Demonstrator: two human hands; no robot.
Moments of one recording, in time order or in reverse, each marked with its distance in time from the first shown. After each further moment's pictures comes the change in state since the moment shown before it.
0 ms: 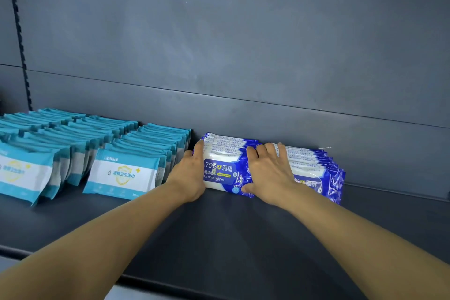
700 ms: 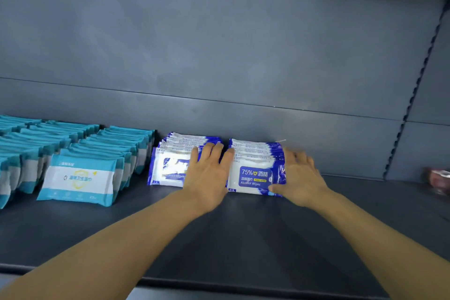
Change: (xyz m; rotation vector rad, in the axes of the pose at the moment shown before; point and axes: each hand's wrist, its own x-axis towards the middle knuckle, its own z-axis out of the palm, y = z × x) left_hand -0.030 0.108 0.028 0.481 0.140 0.375; right_hand -0.085 0.113 -0.001 0.393 -0.083 0.369
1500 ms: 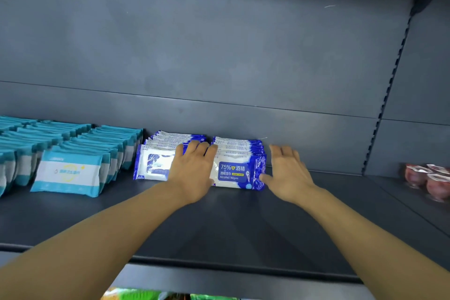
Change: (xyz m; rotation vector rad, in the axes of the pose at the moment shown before) left_hand -0.010 0.020 -0.027 0.035 -0.049 -0.022; right_hand -0.026 0.014 -0.024 0.006 0.060 -0.041
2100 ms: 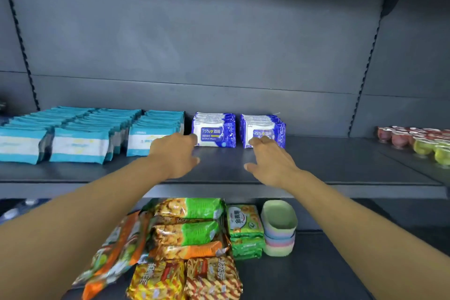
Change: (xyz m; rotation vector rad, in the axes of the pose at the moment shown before) left_hand -0.162 -0.133 -0.085 -0.111 -0.156 -0.045; right_hand -0.142 -0.179 -0.019 -0.048 -0.072 -0.026
